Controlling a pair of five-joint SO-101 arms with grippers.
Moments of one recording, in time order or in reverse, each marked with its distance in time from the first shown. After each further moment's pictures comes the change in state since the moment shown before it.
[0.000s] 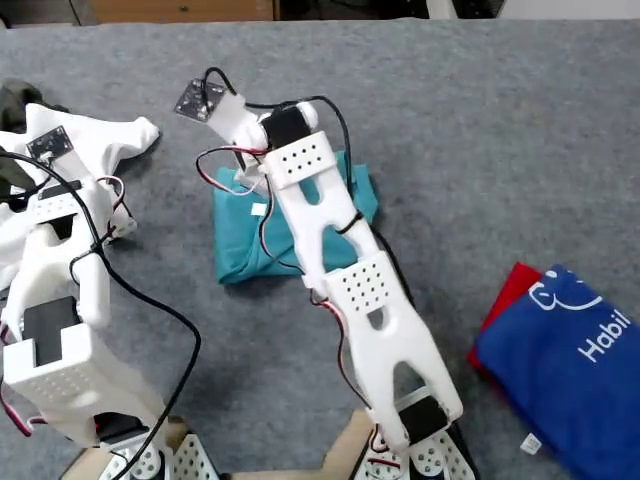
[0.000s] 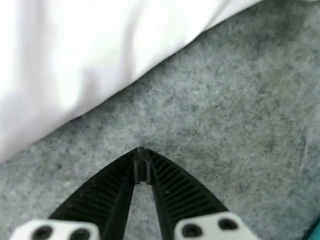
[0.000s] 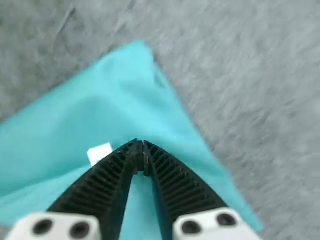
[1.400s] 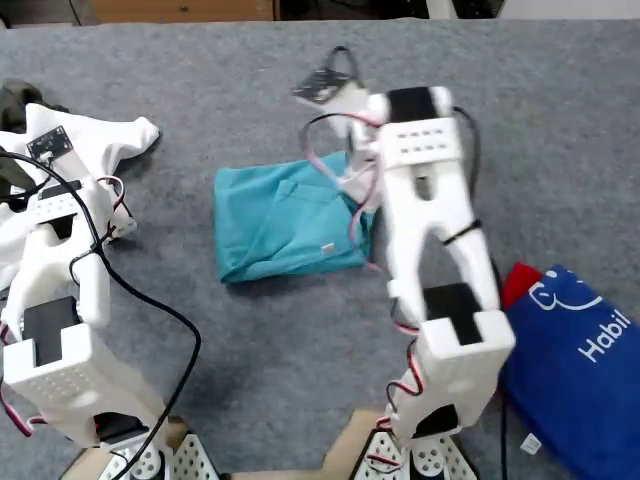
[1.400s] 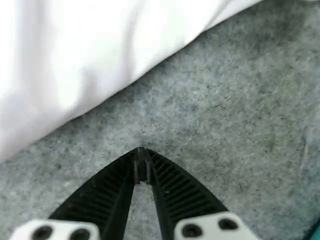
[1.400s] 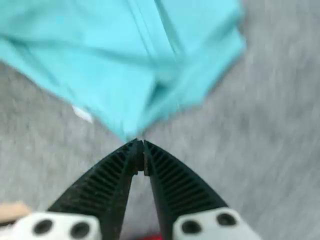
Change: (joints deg) left arm 0.0 0.0 0.0 0.0 0.0; right arm 14.0 -49.6 64.0 -4.9 2.2
